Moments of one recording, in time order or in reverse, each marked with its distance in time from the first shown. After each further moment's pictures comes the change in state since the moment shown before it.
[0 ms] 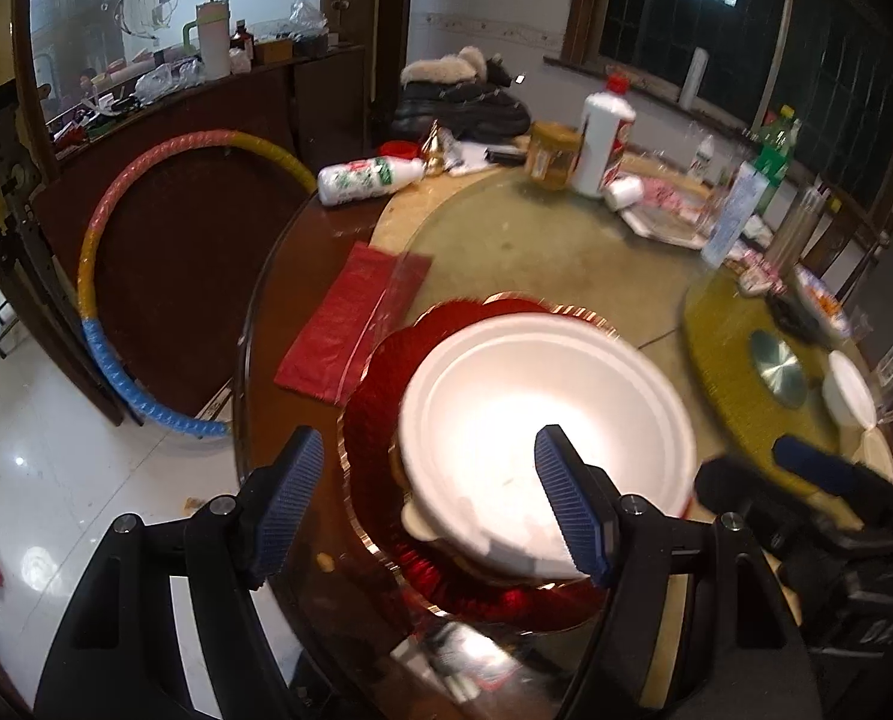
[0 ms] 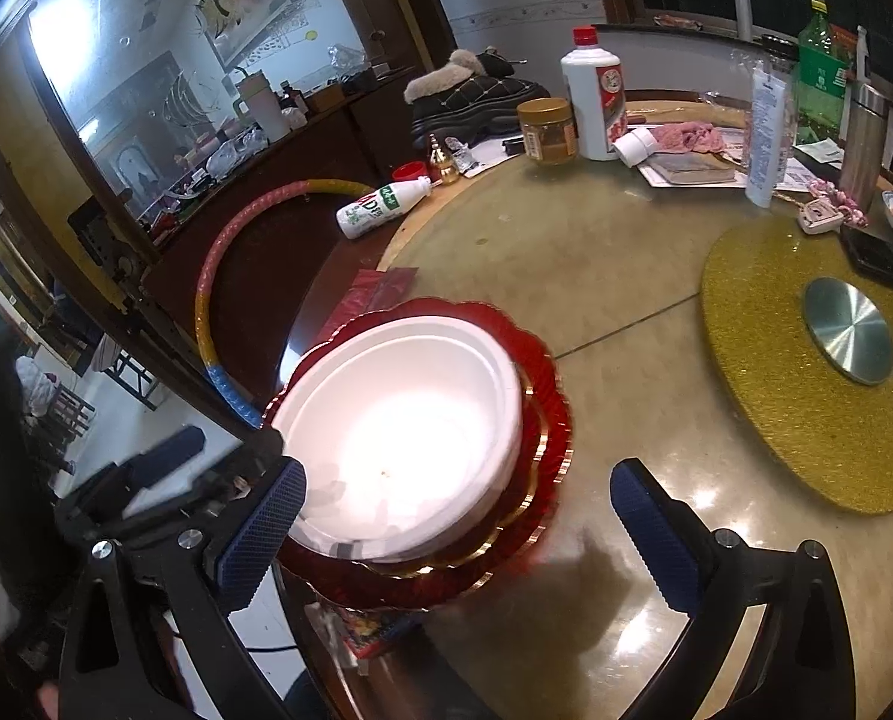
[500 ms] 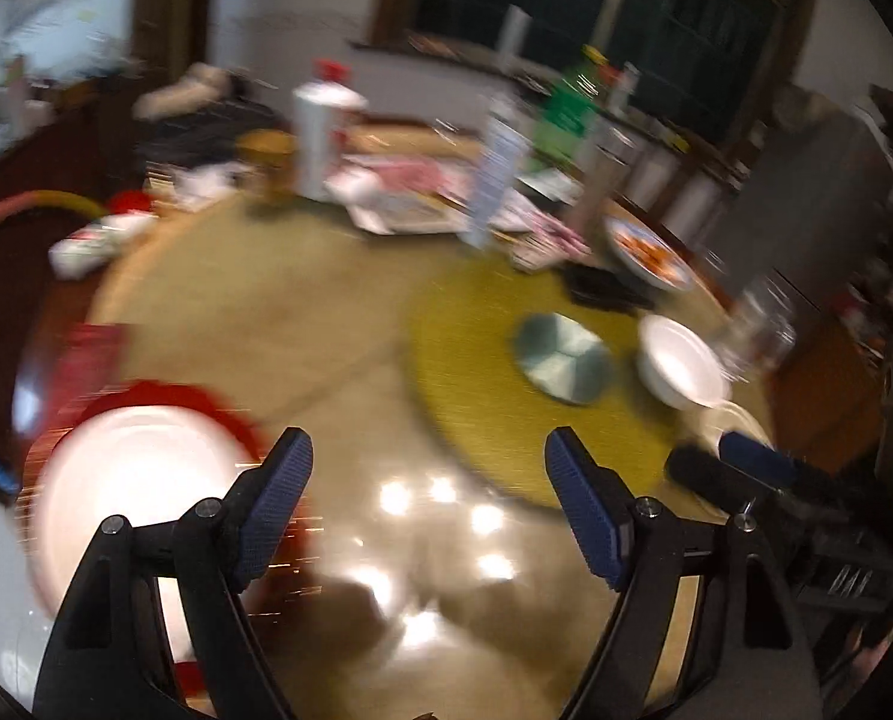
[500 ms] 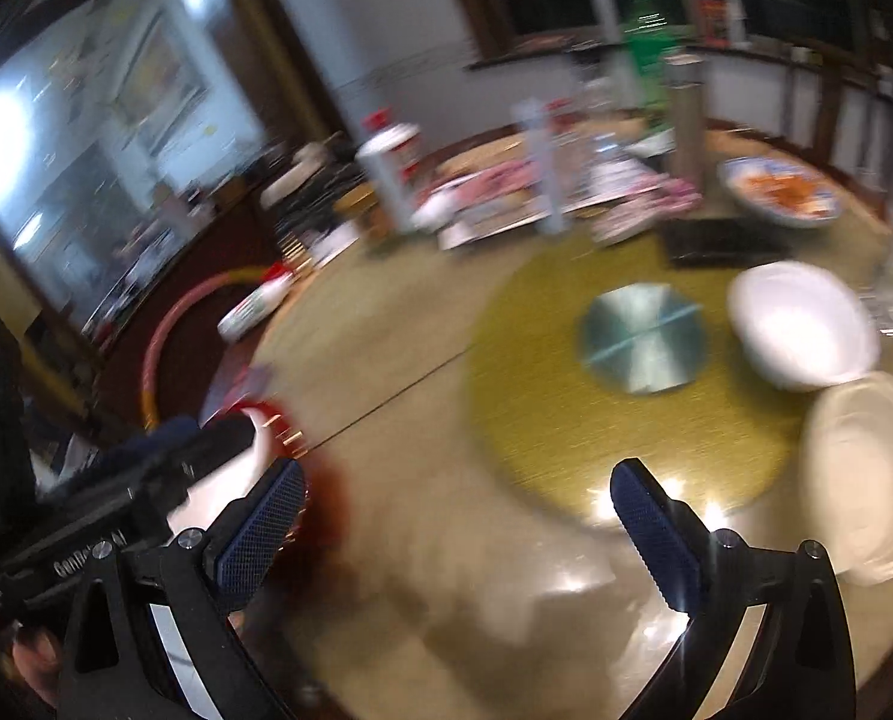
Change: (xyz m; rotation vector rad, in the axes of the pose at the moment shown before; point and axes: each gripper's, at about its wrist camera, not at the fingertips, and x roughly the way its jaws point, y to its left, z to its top) left arm 0.014 -0.200 0.033 0.209 0.100 -0.359; right arm -0.103 -0.183 0.007 0.224 -0.131 -0.130
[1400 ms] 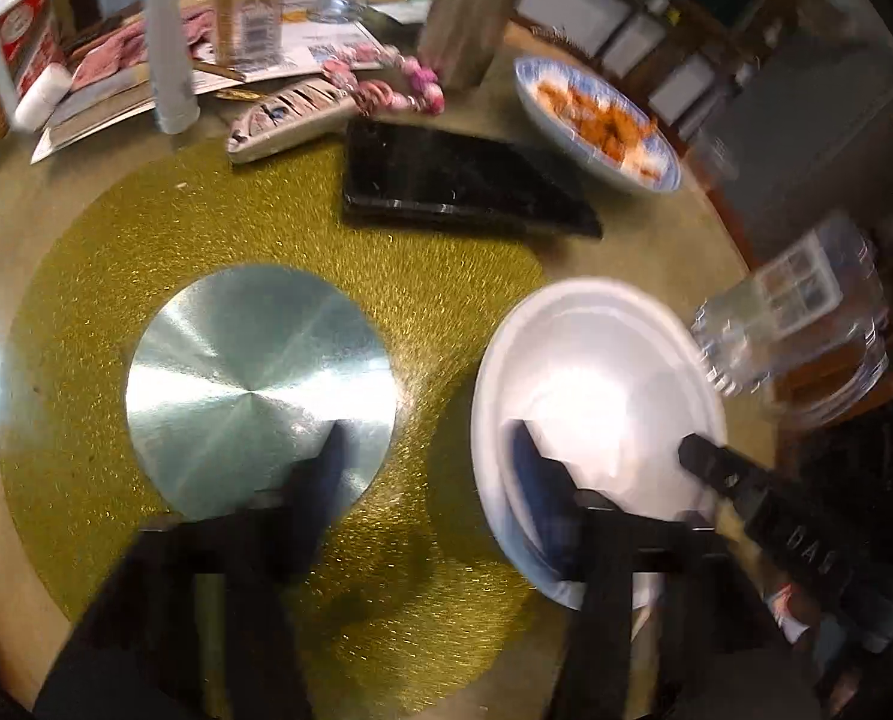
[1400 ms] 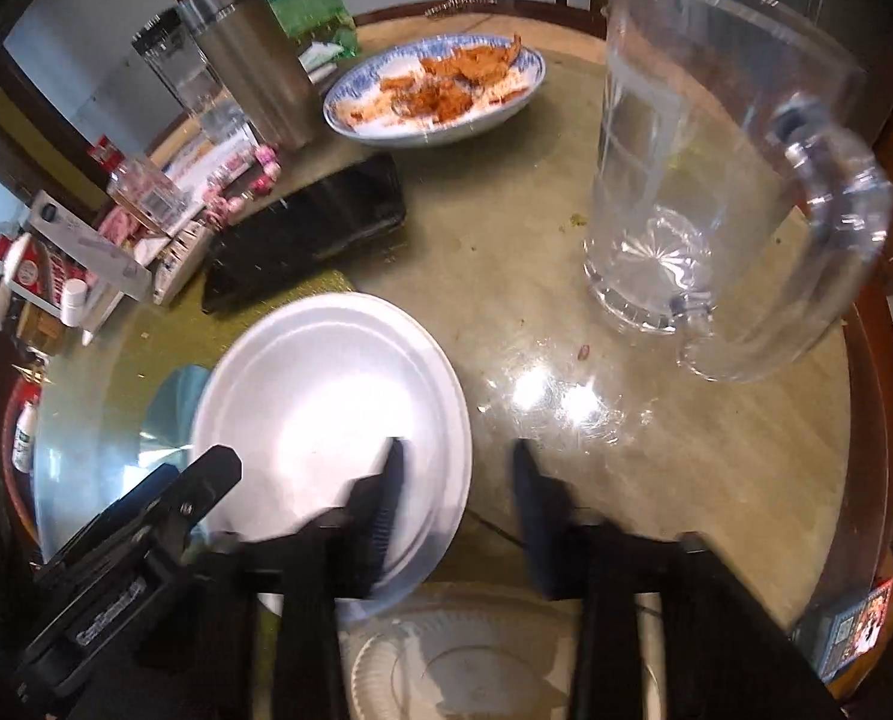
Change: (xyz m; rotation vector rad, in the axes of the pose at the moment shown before) left arm 0.238 -0.194 0.045 0.032 0.311 -0.029; right arm 0.082 -0.276 0.083 0.306 0.274 -0.349
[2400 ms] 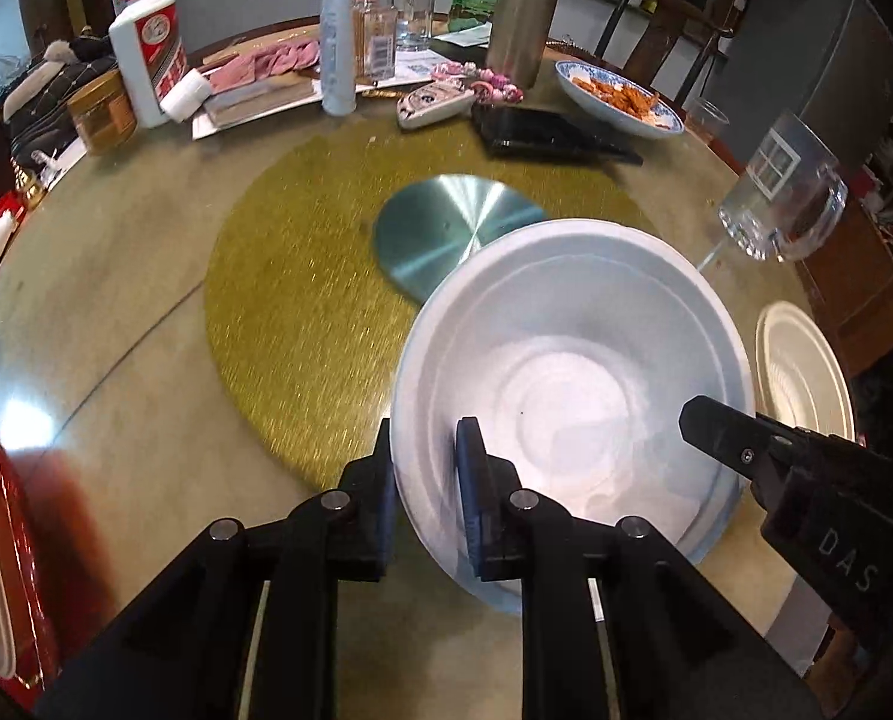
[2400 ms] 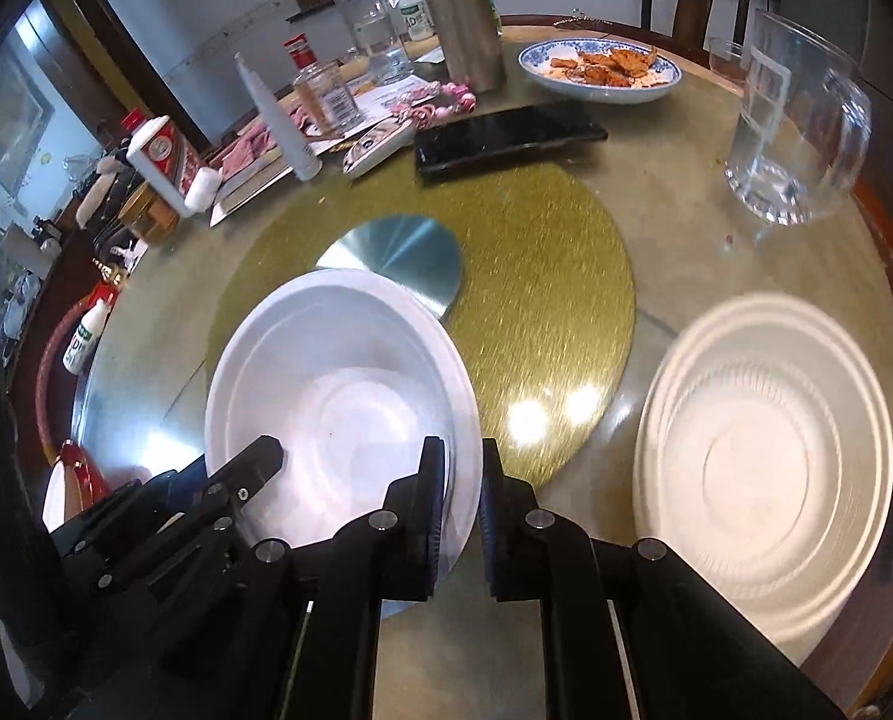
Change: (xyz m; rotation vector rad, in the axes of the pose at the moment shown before) left arm -0.086 0.089 -0.107 0.108 -0.108 0.113; right arm -0.046 0.112 -0.146 -0.117 -0.093 0.113
